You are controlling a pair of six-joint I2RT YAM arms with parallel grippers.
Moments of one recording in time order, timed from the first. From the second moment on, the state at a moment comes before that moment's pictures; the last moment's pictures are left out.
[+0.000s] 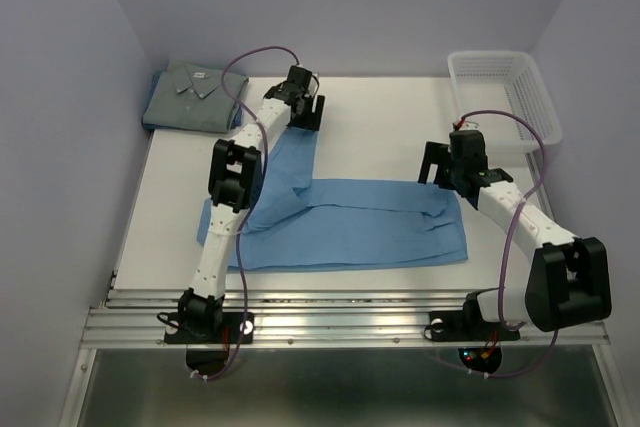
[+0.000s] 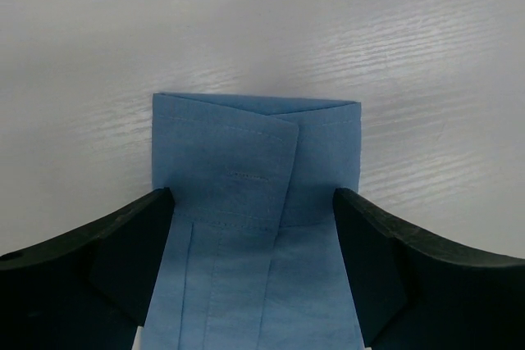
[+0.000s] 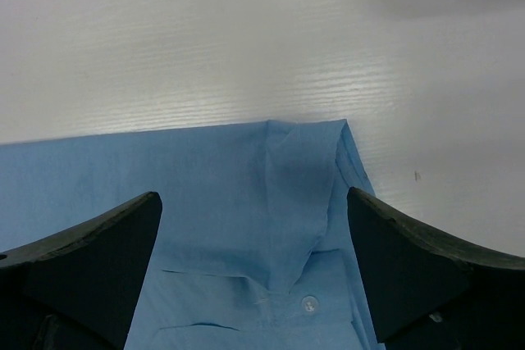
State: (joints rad) left arm -0.36 2.57 2.33 -0.68 -0.02 -0.13; right arm 0.18 1.32 0.85 -0.29 0.18 0.30
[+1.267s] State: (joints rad) left arm -0.70 1.98 1.69 -0.39 0.43 0.12; right arm 0.18 0.88 0.84 -0.31 0.15 0.31
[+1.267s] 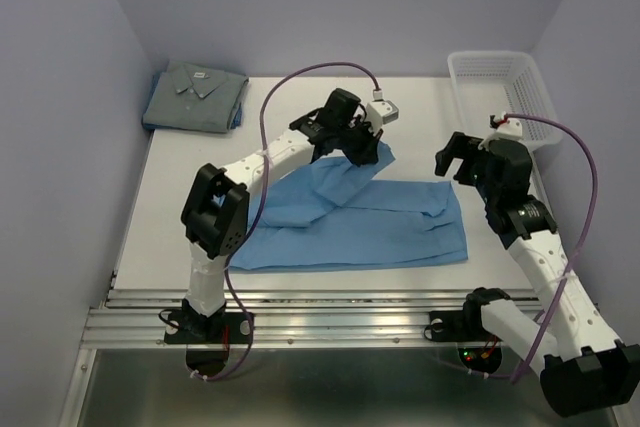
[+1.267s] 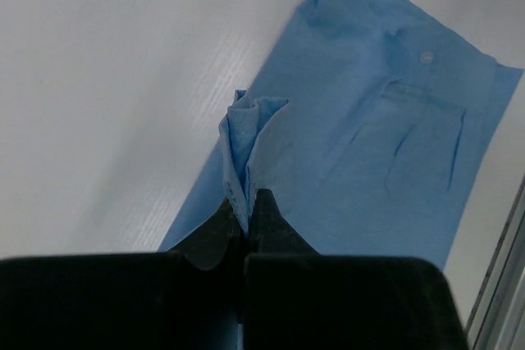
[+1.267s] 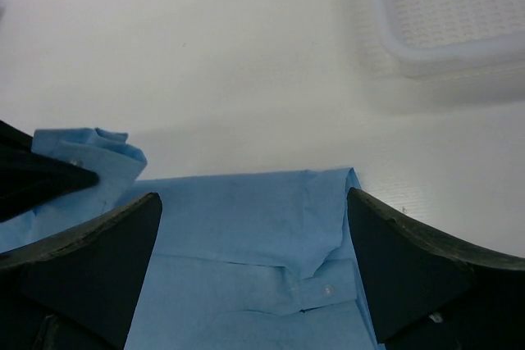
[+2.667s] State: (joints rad) left arm -0.87 1.97 1.77 -0.48 0.66 0.22; right arm 0.18 0.71 0.89 -0.44 0.27 0.32
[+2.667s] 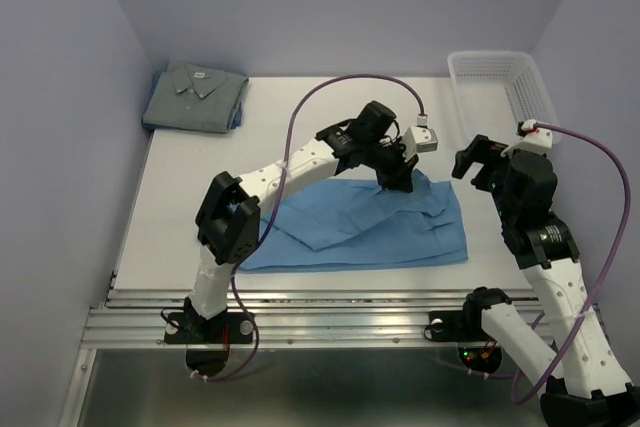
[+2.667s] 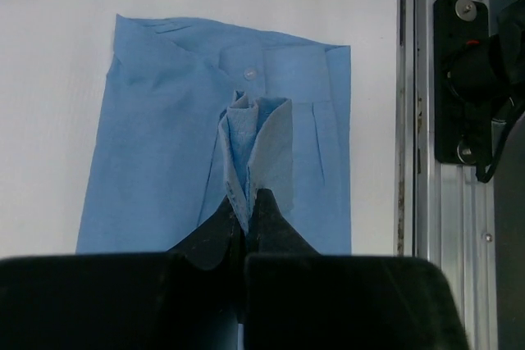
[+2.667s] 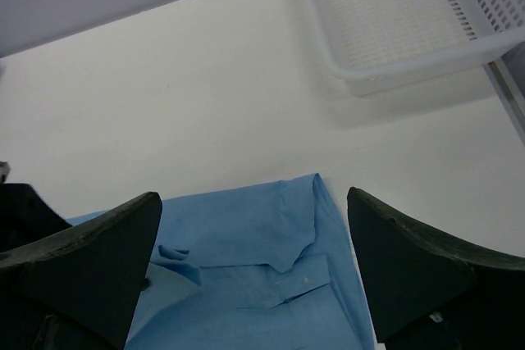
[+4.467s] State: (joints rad) left arm -0.57 1.67 1.26 -0.32 0.16 -0.27; right arm 0.18 0.89 0.75 -0.36 -0.29 0.32
